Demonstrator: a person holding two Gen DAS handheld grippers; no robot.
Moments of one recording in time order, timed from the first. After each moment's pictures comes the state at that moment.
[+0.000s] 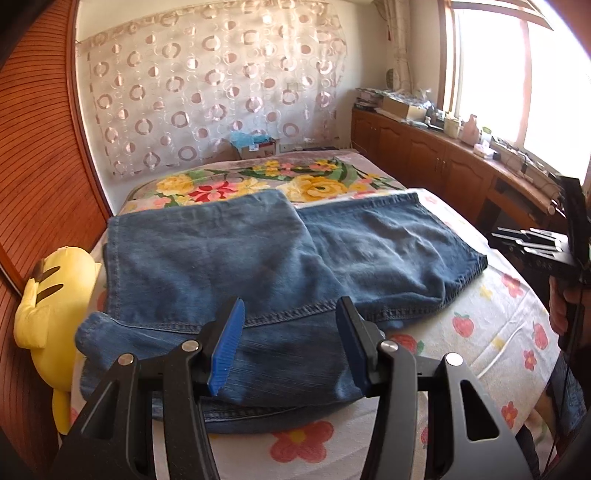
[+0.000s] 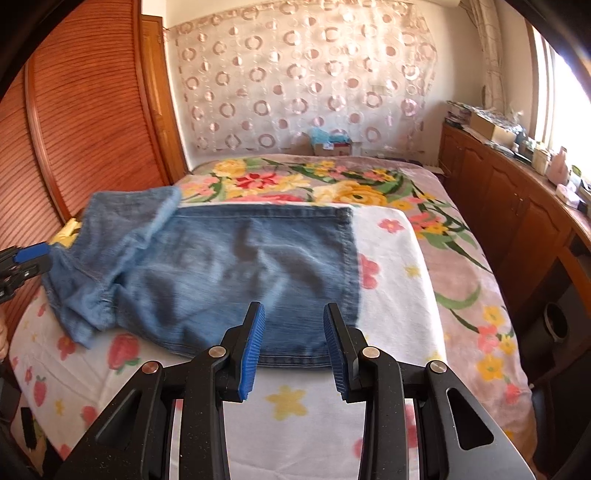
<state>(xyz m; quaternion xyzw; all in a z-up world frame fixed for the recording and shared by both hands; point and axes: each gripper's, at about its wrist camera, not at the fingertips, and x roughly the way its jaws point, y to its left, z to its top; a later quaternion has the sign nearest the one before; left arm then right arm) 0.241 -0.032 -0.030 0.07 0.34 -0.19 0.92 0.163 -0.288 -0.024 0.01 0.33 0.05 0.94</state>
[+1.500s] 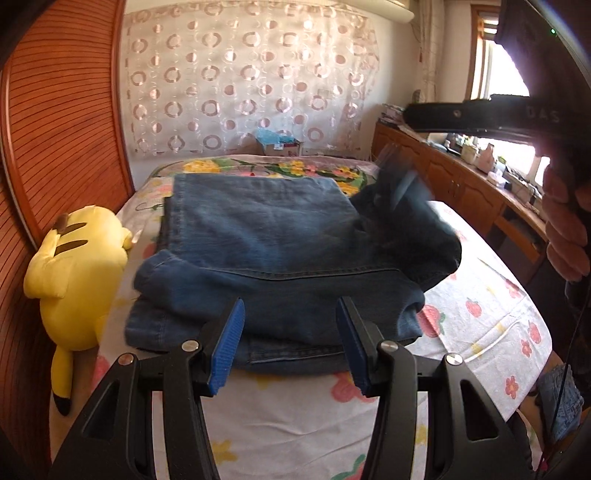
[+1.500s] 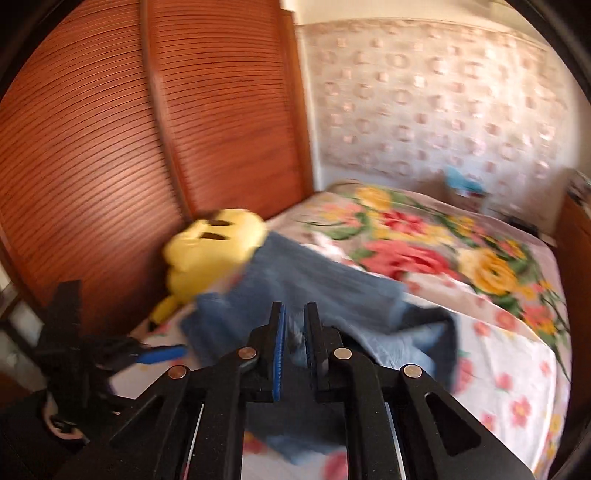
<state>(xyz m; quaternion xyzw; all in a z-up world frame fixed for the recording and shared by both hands) 0.205 0.062 -0.035 0.00 0.34 -0.16 0.93 0.189 -0.109 0.084 -0.05 0.29 0.30 0.91</state>
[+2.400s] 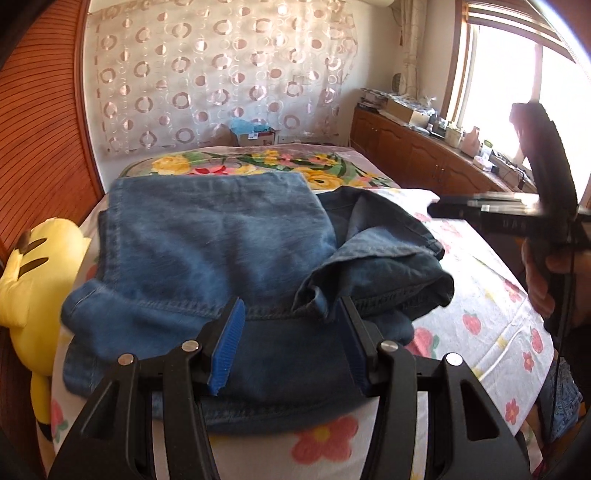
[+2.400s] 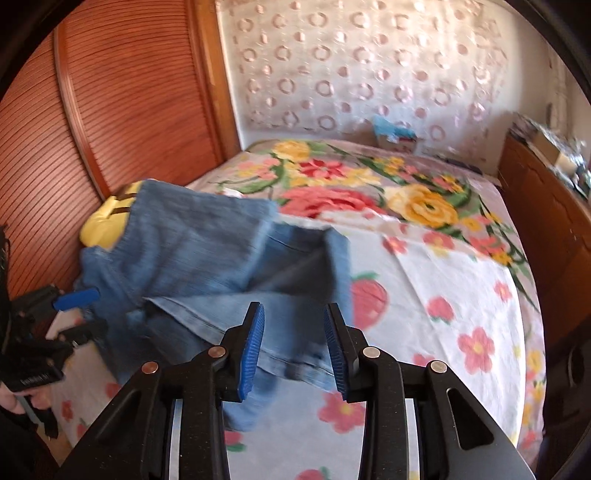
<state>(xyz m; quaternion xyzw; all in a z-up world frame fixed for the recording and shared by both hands) 0.265 0.004 -0.049 0.02 0.36 -0.21 0.91 0.241 -0.186 0.005 -0.02 0.37 0.15 0.92</state>
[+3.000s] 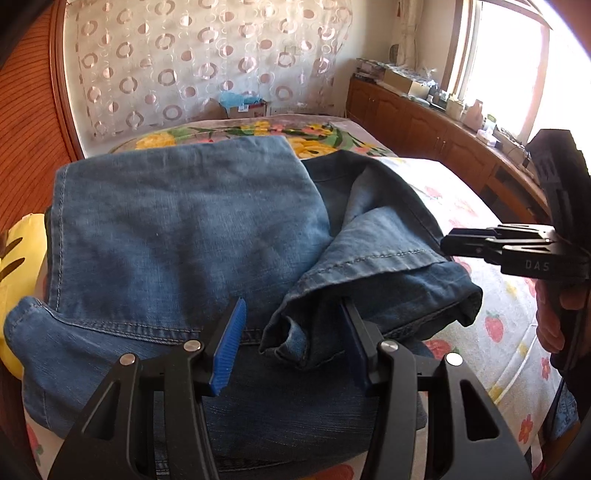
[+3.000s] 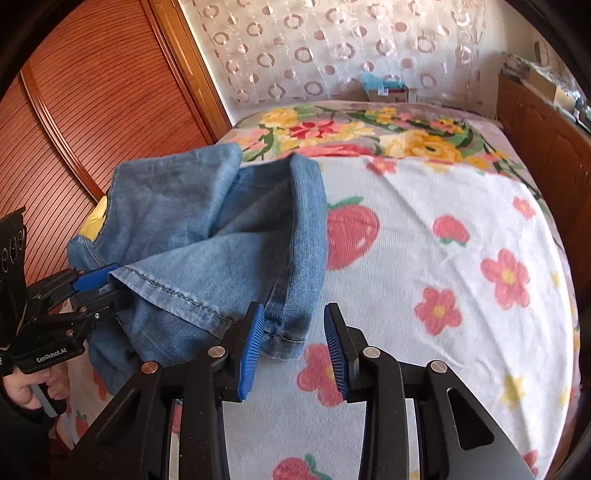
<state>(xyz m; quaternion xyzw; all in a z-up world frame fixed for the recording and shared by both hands) 0.297 -0.032 -0.083 0.05 0.41 -0.21 0.89 0.261 -0.213 -0.038 0.06 0.43 0.16 0.89</state>
